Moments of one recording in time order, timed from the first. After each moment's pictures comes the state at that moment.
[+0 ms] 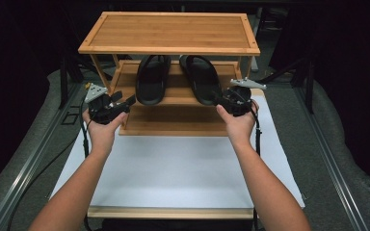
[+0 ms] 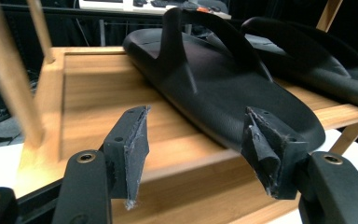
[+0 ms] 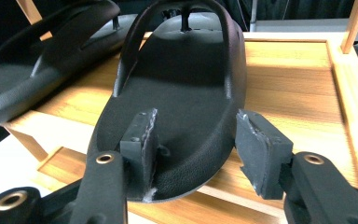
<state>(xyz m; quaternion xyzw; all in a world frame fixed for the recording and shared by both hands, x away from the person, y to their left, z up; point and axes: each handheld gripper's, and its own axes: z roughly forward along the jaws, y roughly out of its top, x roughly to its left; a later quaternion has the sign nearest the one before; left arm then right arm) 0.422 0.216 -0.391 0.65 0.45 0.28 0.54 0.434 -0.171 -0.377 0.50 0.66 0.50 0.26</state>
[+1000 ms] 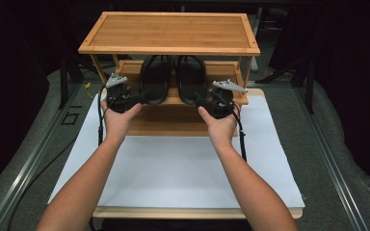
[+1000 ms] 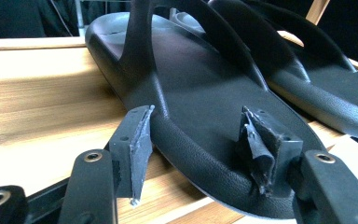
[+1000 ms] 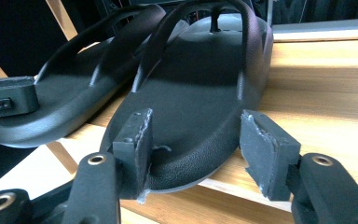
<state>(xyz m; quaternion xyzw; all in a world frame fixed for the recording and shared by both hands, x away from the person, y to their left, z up) 0.455 0.181 -0.384 0.68 0.45 0.24 0.52 0.430 -0.124 -0.383 0.49 0.65 0.52 0.25</state>
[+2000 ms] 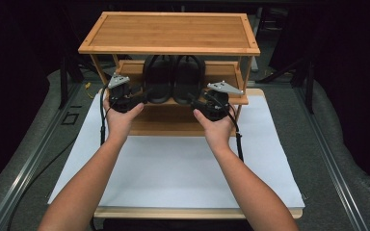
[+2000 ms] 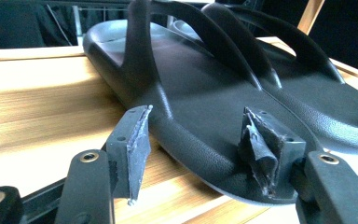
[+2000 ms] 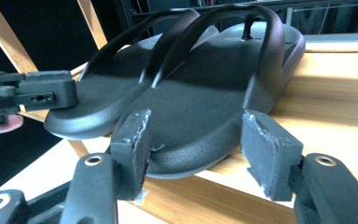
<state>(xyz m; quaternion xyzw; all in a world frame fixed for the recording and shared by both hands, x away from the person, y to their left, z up) 0.454 0.176 -0.384 0.68 0.44 0.25 0.54 0.422 -0.113 -0.382 0.46 0.66 0.54 0.24</state>
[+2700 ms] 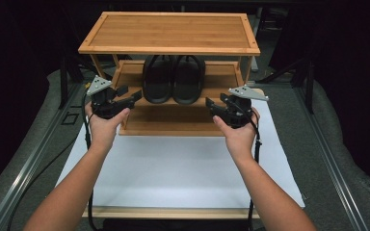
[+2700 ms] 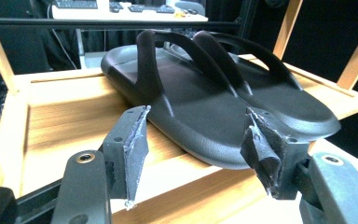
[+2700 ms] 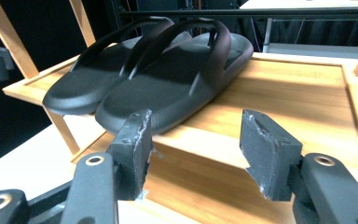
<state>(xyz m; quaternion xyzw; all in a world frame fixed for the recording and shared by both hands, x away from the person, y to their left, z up) 0.411 0.207 -0.363 0.67 0.41 0.27 0.56 0.384 -0.159 -0.363 0.46 0.66 0.52 0.28</state>
